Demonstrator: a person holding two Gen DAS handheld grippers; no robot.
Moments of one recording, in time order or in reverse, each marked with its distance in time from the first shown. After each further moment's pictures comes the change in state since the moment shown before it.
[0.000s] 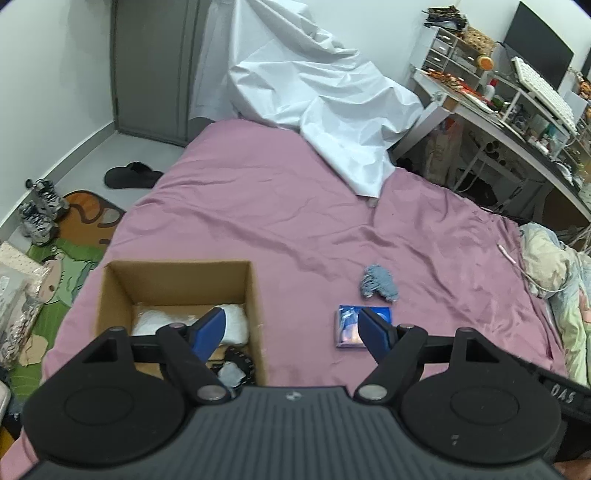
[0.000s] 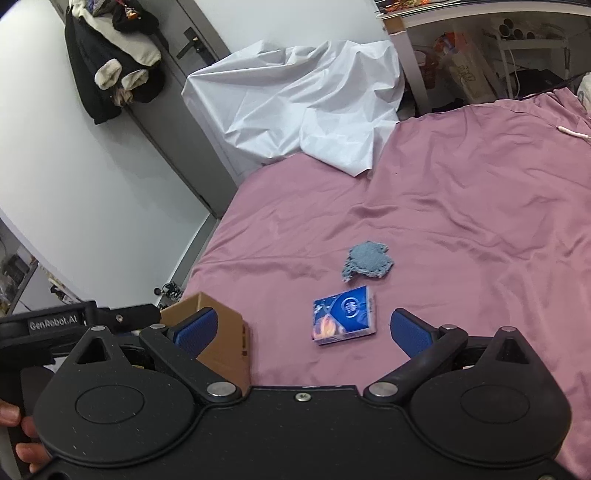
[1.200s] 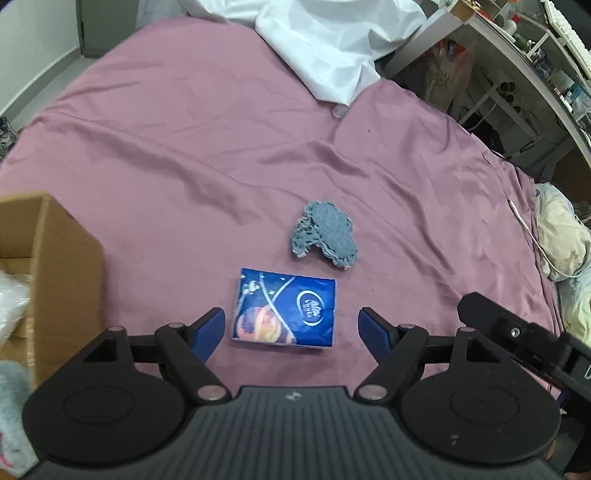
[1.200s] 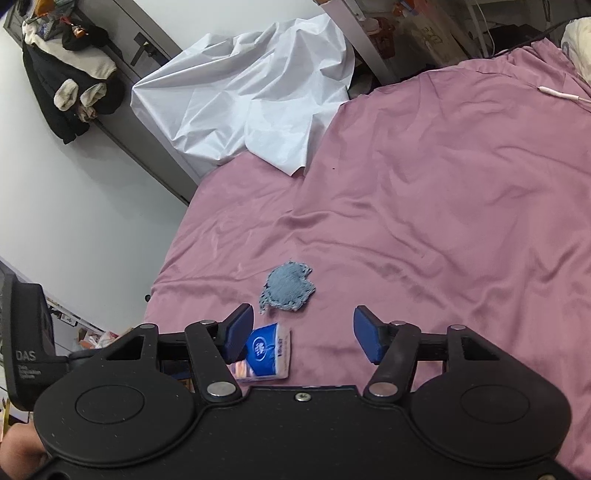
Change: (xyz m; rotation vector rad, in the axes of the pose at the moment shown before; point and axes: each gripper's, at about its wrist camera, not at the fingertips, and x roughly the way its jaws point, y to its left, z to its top) left arm 0.154 -0.082 -0.011 -0.066 0.265 -0.042; right arm 0.047 -0.105 0.040 0.100 0.077 0.023
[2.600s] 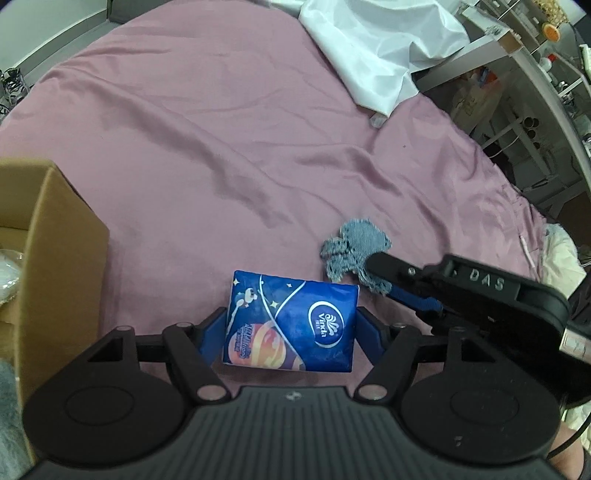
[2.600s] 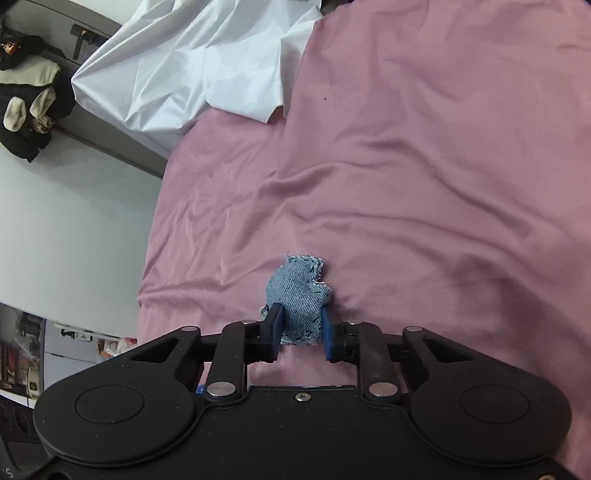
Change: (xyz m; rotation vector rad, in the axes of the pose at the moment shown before) left arm 0.012 0.033 0.007 -0.150 0.000 -0.035; right arm 0.105 -0.003 0.017 0.196 0.174 0.014
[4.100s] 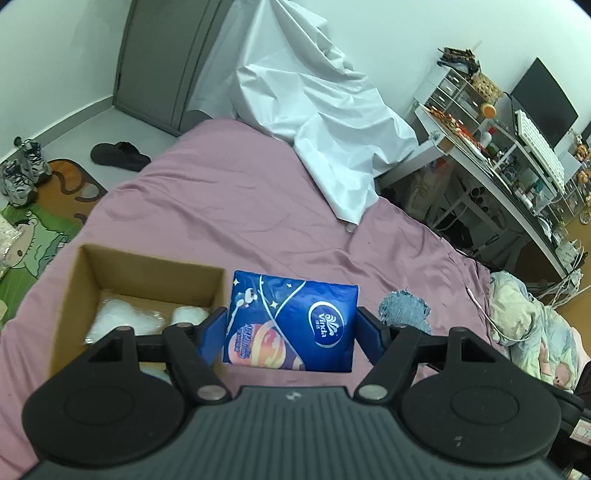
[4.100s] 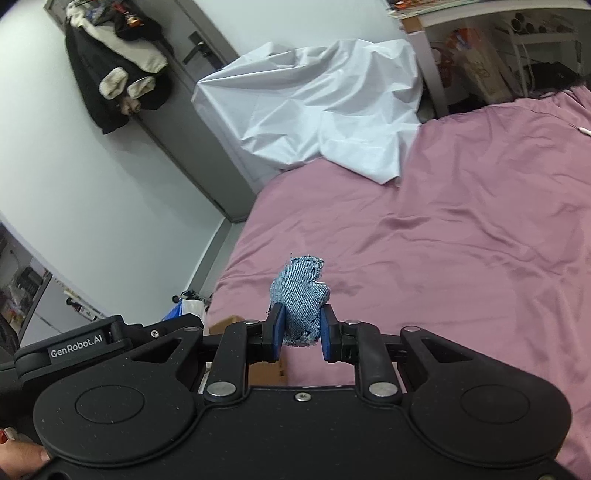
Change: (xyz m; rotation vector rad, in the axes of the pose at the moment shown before) left arm -0.175 0.053 -0.025 0.053 -0.299 -0.068; right arm -0.120 0.128 -0.101 -0.280 -0.238 0.008
